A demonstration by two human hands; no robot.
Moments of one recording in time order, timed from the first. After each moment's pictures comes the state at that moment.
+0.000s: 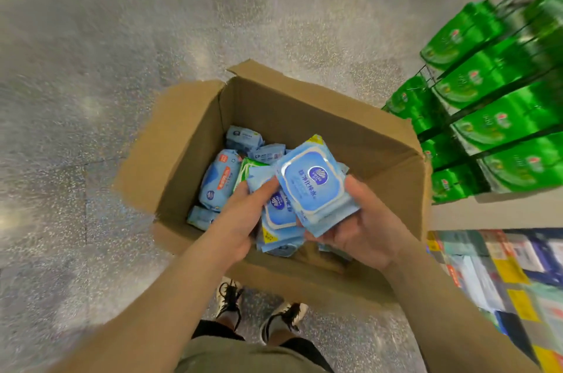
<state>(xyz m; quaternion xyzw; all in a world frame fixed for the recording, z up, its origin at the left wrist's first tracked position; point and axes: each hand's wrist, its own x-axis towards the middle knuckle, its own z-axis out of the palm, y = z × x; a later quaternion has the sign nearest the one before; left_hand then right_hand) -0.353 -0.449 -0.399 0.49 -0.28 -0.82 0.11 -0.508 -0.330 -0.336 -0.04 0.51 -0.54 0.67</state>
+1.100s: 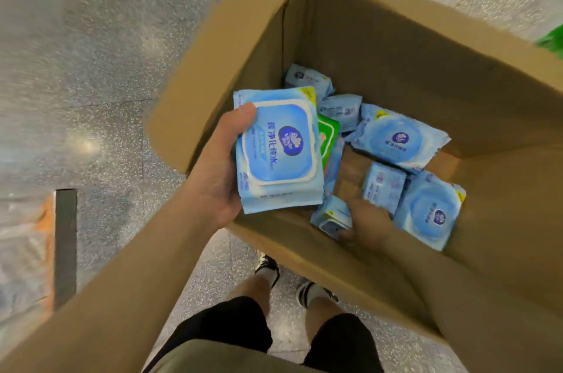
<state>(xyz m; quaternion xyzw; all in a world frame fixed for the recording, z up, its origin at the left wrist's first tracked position) -0.296 -0.510 -0.428 0.46 -0.23 -0.83 0.21 -0.499 -0.339 -0.630 -0.48 0.74 0.11 0.45</state>
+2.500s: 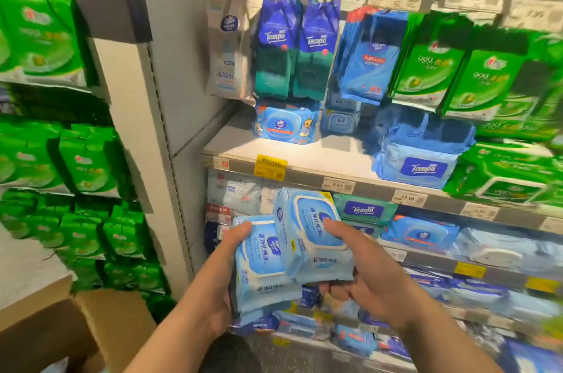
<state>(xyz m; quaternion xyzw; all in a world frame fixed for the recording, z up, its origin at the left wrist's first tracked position) -0.569 0.001 -0.145 0.15 -0.50 -0.81 -0.27 -0.543 0.203 -0.108 0.12 0.64 -0.74 0.13</state>
